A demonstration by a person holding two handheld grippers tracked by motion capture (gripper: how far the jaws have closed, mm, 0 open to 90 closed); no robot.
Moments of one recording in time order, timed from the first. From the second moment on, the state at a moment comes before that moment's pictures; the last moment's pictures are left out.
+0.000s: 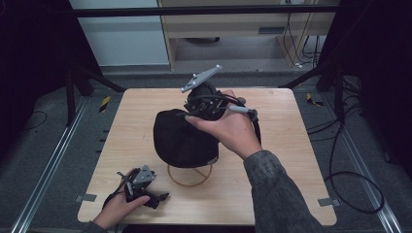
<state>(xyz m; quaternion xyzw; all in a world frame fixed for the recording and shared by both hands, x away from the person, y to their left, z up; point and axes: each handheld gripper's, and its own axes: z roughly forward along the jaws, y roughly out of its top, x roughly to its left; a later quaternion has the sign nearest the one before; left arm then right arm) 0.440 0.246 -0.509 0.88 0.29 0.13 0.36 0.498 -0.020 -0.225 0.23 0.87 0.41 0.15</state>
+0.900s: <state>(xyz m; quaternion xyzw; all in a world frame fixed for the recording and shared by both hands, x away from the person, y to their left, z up) 0.440 0.246 -0.509 0.88 0.29 0.13 0.36 0.493 -0.099 -0.236 0.33 0.81 0.41 0.25</state>
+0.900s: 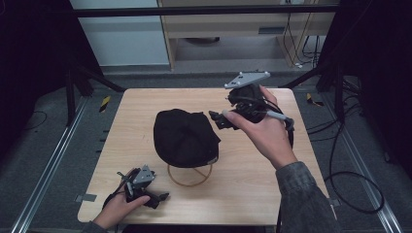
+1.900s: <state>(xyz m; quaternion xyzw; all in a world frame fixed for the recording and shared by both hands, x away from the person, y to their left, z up) 0.439 0.246 -0.509 0.88 0.29 0.13 0.36 0.462 -0.192 -0.331 0.38 0.81 0.36 0.28</state>
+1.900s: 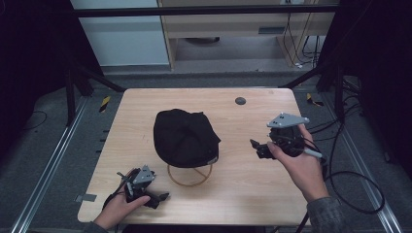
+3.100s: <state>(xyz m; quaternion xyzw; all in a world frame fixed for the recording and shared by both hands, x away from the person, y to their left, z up) 0.439 0.246 -0.509 0.88 0.29 0.13 0.36 0.479 -0.174 -0.490 0.46 0.80 0.34 0.17</state>
